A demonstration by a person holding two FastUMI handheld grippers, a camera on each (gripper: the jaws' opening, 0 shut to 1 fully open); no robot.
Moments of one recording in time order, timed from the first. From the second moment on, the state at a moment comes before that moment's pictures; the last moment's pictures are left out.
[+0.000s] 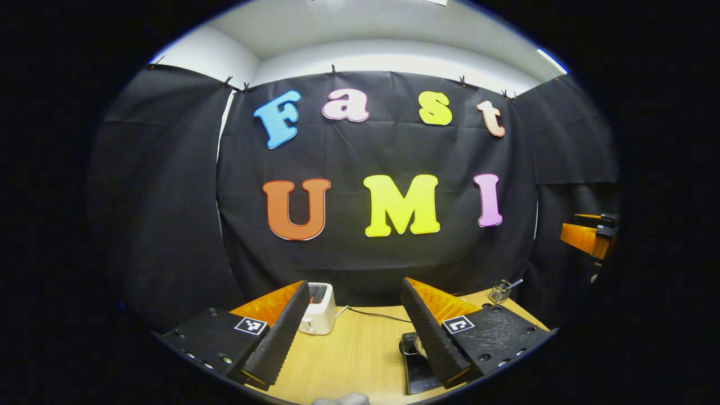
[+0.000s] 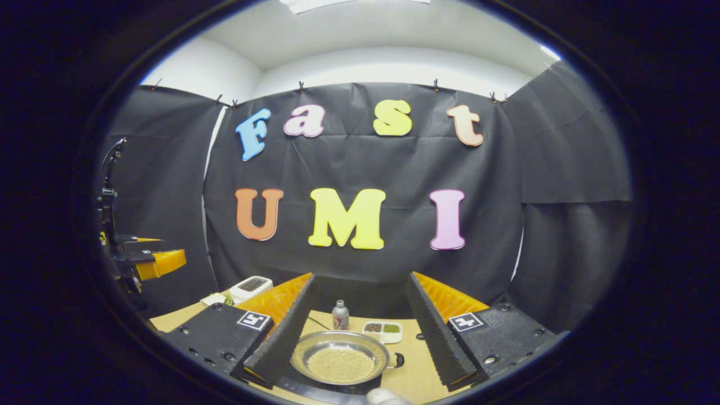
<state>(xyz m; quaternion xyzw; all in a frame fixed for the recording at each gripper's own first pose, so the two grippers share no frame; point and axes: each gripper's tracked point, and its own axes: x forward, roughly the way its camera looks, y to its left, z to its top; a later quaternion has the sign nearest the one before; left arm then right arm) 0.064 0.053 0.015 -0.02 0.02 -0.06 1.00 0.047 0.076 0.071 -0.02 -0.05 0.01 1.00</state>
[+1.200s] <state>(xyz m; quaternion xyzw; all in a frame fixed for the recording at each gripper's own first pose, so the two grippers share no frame) 0.041 0.030 0.041 -0.02 -0.02 -0.09 1.00 0.003 0.044 0.057 0.00 -0.04 -0.05 1.00</state>
